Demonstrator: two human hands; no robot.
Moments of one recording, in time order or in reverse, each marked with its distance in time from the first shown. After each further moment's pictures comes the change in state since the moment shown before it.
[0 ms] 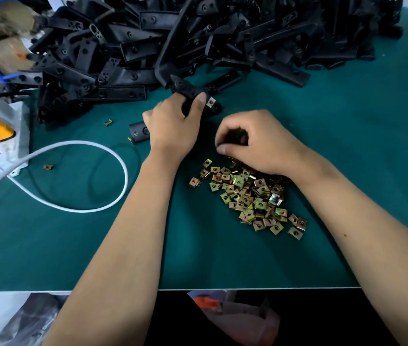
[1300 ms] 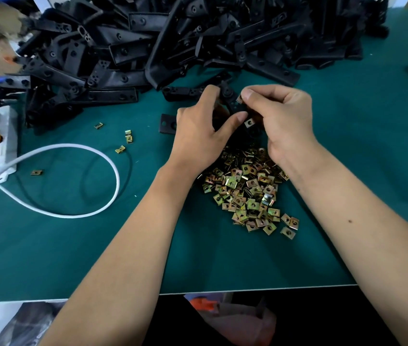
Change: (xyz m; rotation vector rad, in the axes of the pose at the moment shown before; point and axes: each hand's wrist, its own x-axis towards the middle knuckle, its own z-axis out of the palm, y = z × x) left_hand -0.032 0.040 0.009 -0.311 -0.187 0.305; right_hand 0.009 0.009 -0.006 0.866 0.744 0.454
